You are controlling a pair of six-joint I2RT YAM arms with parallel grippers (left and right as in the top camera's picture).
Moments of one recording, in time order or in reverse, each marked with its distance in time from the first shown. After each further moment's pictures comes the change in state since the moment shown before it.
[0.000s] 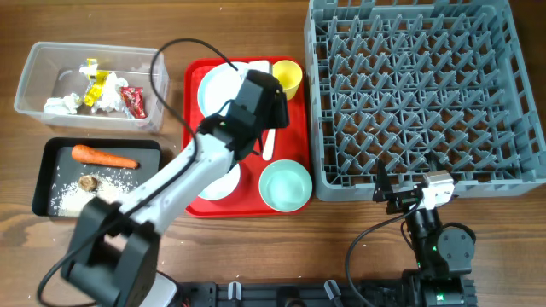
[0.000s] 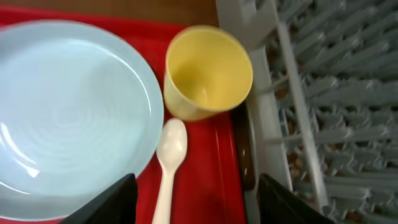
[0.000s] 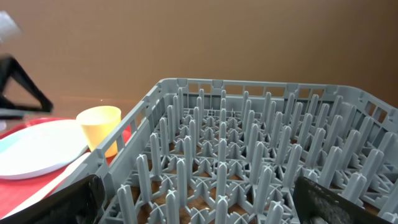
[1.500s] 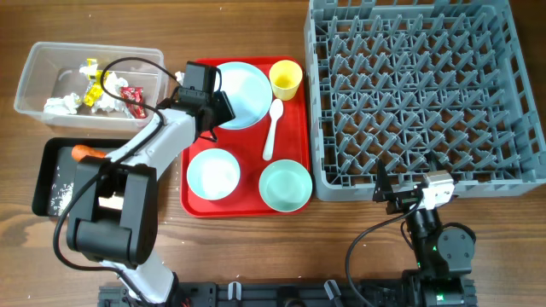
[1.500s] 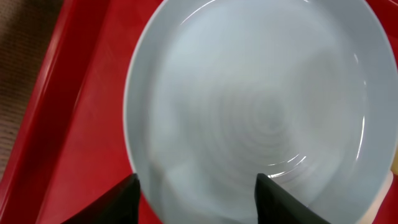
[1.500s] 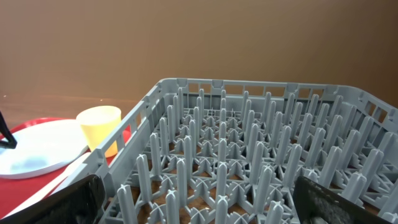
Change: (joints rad) left arm 0.319 0.199 0.005 -0.099 0.093 -0.062; right arm 0.000 0.000 0.000 0.000 0.000 0.000
